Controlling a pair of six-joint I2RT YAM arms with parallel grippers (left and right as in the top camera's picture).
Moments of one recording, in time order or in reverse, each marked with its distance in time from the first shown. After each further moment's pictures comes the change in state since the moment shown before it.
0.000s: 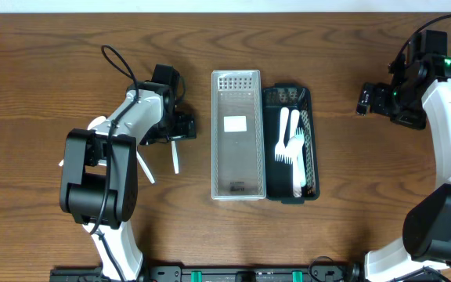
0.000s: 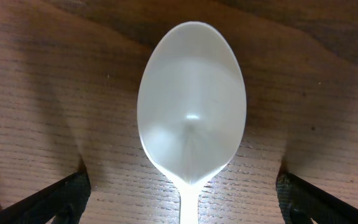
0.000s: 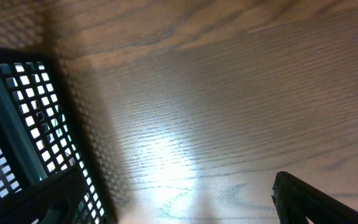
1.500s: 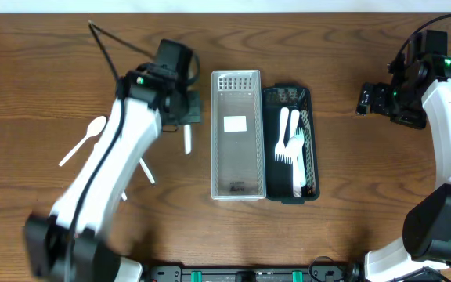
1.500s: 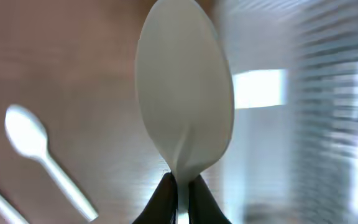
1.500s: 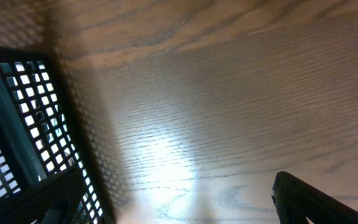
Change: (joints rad) left arm -0.188 -0.402 0.174 -0.197 0.008 -0.015; right arm 0.000 0.000 0.000 0.003 0.000 -0.012
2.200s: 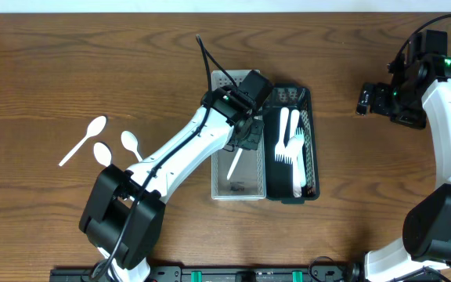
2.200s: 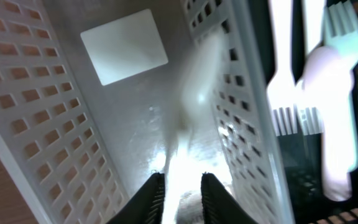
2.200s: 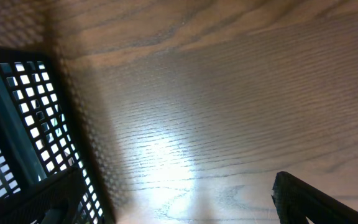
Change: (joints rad) left arm -0.293 0.262 0.000 0.088 0.003 -0.032; right arm 0.000 0.000 0.000 0.000 0.000 0.000
